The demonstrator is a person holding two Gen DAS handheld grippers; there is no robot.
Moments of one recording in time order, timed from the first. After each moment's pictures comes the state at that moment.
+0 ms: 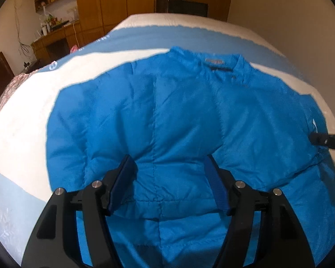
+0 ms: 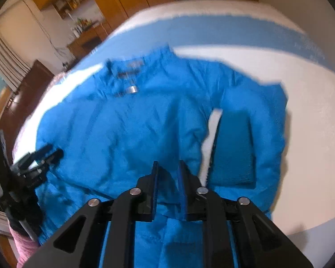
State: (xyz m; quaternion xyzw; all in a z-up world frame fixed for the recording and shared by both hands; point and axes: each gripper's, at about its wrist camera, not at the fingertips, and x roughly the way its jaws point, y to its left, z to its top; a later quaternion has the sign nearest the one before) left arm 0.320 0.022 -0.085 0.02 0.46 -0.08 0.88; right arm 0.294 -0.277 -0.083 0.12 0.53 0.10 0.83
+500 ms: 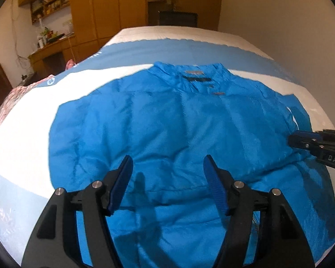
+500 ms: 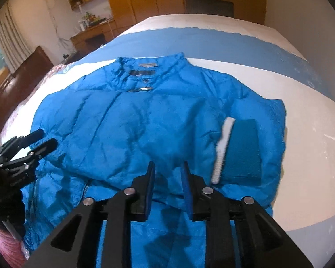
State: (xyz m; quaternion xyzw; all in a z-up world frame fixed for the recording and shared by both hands) left arm 0.289 -0.002 -0.062 0.04 0.42 -0.10 0.90; right arm 0.266 -0.239 -0.060 0.04 0.48 0.09 0.87
